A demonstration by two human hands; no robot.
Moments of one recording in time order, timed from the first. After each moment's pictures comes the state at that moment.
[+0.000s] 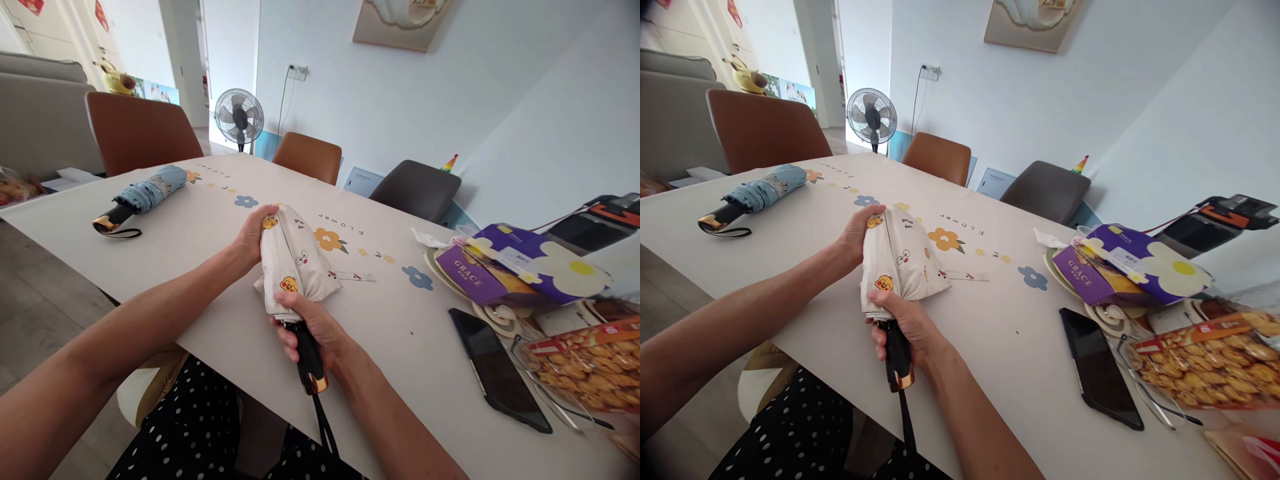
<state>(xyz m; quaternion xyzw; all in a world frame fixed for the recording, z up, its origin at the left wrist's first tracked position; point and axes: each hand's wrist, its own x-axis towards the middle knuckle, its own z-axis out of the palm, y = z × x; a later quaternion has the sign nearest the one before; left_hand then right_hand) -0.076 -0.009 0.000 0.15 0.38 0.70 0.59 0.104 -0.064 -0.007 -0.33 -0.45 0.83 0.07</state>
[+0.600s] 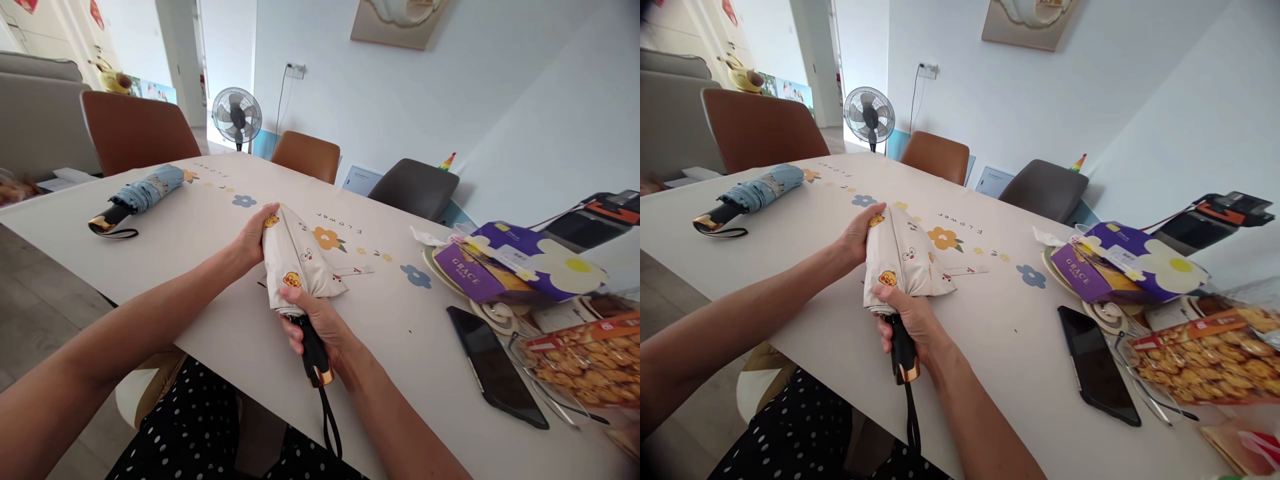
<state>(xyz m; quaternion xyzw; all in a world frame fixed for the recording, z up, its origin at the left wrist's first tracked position) -0.071 -0.008 -0.001 0.16 0.39 0.68 0.60 0.103 -0.061 -0.007 -0.33 -0.44 0.82 0.14</state>
